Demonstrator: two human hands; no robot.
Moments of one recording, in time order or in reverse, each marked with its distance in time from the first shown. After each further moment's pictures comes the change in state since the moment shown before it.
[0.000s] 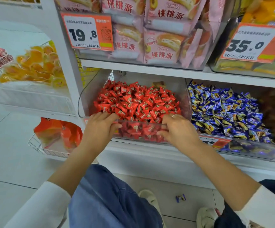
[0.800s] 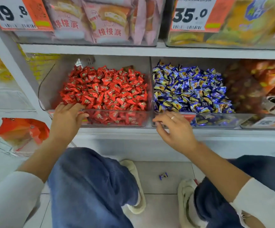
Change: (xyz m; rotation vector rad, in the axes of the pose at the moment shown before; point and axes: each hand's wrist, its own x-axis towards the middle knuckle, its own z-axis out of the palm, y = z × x) left_hand 0.007 -0.007 0.034 0.066 0.033 -0.059; right_hand -0.085 0.061 0.004 0.087 0.355 -0.090
